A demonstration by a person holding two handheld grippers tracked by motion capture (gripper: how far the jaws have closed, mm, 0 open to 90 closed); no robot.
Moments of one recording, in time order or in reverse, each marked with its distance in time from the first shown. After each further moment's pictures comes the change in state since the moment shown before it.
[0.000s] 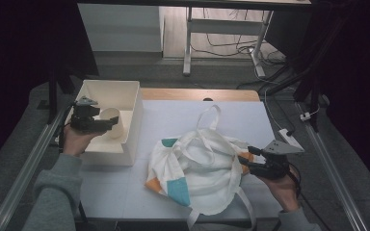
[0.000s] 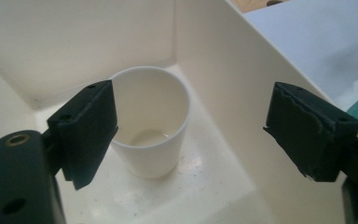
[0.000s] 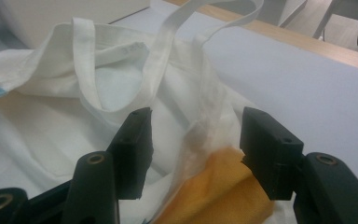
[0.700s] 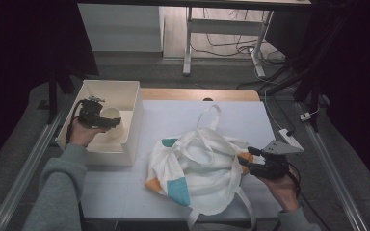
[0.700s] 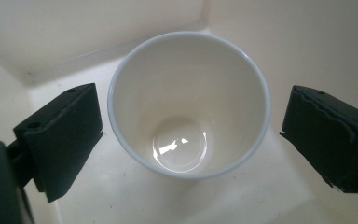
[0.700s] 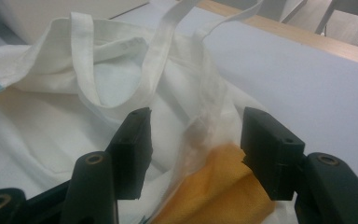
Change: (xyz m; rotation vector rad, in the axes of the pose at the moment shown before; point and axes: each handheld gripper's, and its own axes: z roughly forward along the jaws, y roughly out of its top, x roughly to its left) left arm 0.026 0.003 0.053 0.161 0.020 -0.013; right arm 0.000 -0.003 0.003 0.015 0.003 0.003
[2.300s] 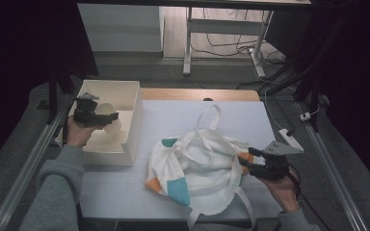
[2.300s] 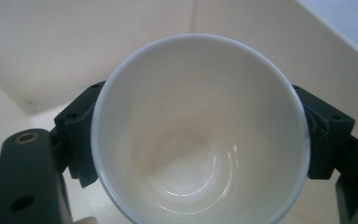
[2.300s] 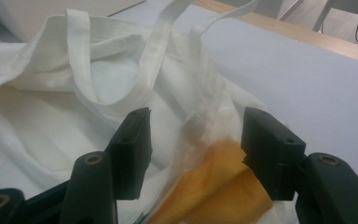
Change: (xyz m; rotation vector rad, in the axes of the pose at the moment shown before) left arm 0.000 -0.003 -0.028 -0.155 -0.071 -0.005; right arm 0.000 -0.003 0.000 0.001 -0.012 0.004
